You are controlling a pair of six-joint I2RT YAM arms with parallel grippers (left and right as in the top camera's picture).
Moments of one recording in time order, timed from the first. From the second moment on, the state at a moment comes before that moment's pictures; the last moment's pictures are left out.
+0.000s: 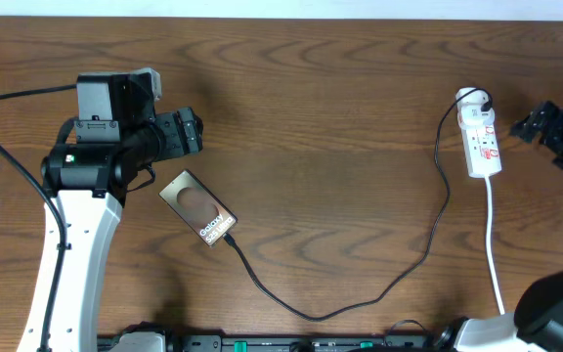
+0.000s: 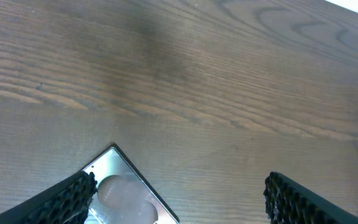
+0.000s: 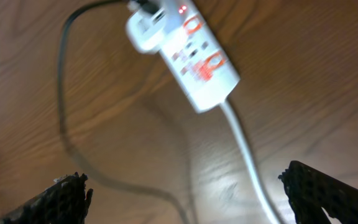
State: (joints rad) left arm -0.02 1.32 1.26 -0.84 0.23 -0.25; right arm -0.54 1.65 1.62 -1.24 -0.35 0.08
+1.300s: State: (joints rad) left arm -0.02 1.01 1.12 -0.71 0.16 -0.25; right arm -0.53 1.58 1.62 -1.31 -0.44 0.13
